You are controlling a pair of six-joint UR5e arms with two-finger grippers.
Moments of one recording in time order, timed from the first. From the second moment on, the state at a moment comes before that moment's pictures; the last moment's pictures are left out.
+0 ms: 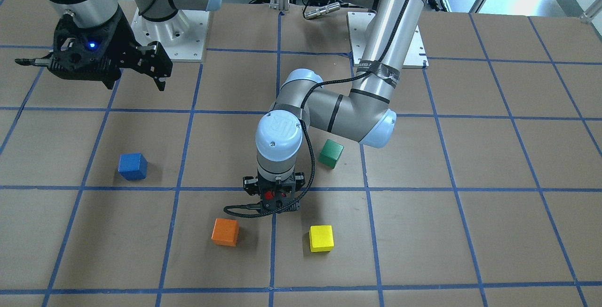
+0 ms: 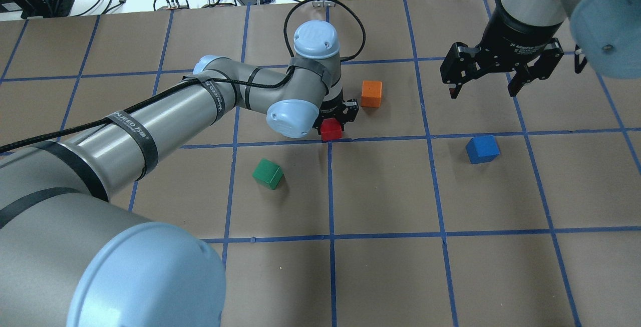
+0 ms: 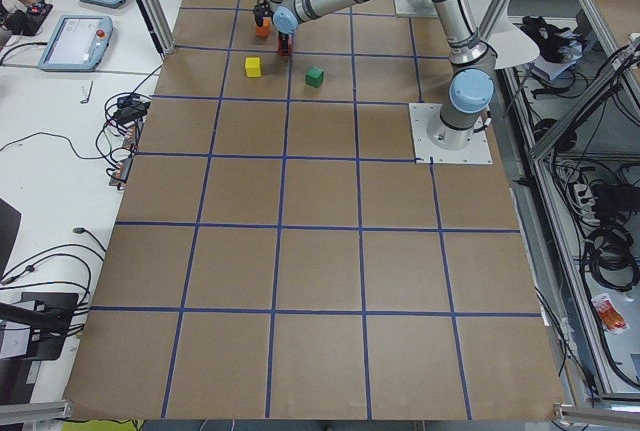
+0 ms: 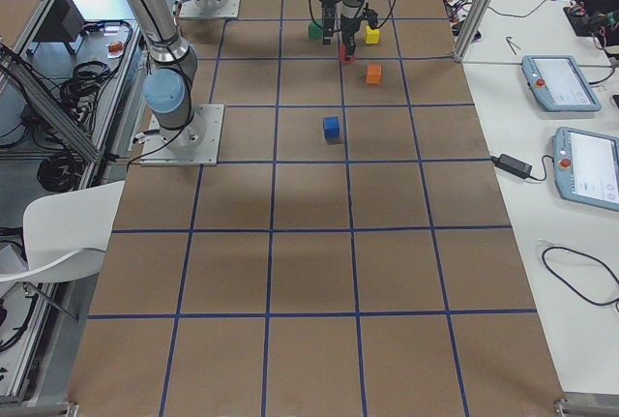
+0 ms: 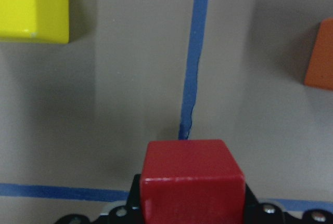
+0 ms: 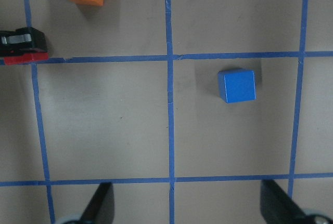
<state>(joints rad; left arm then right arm) -1.95 -2.20 -1.54 -0.98 1.53 -0.48 1.55 -1.60 1.62 -1.57 -1.57 -0.01</state>
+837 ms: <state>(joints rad) -1.96 -2.18 -1.55 -1.00 1.56 -0.46 1.55 -1.58 1.64 -1.58 -1.56 -0.01</state>
